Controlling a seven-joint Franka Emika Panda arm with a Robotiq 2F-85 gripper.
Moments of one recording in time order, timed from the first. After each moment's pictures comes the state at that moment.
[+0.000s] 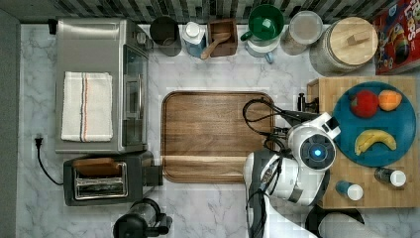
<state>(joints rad) -0.19 0.18 -0.21 -2.41 -0.11 1.19 -0.93</state>
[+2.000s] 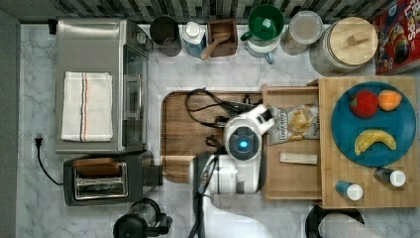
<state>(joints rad) 0.00 0.19 -0.06 -2.47 -0.10 1.27 -0.59</state>
